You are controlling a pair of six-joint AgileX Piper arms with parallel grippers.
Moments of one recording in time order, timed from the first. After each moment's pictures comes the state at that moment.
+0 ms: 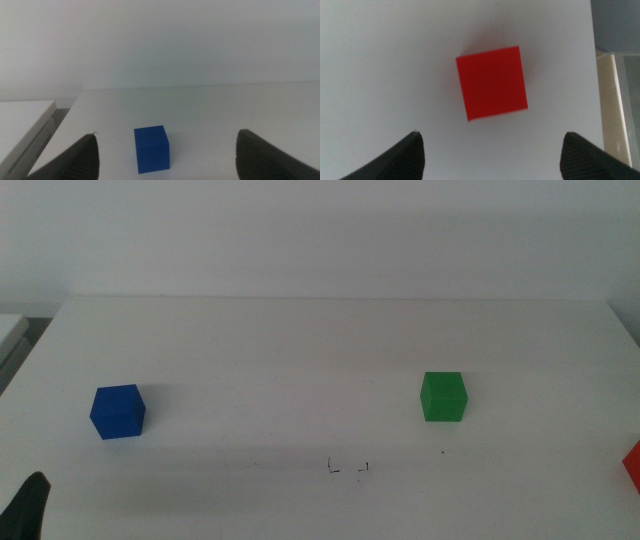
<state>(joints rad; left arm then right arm) -0.07 0.00 0.00 0.02 0.15 -0.05 -0.26 1.50 -1.07 -0.01 1.04 -0.09</state>
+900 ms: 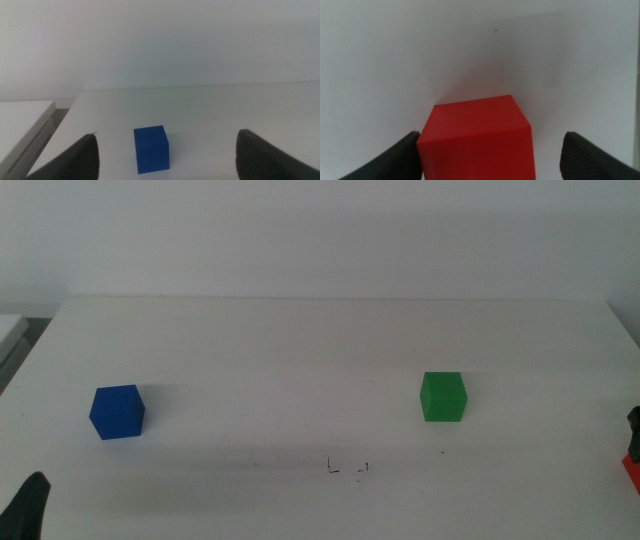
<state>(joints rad) -0.07 0.00 0.00 0.02 0.15 -0.05 -0.26 1.78 -1.07 -0.05 0.84 -0.12</state>
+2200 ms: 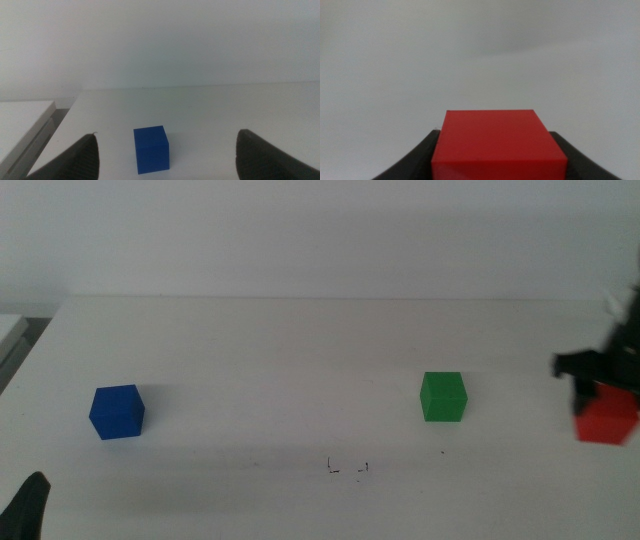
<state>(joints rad) -0.07 0.00 0.00 0.02 0.15 -0.05 0.07 1.74 -1.27 -0.14 1.10 0.30</state>
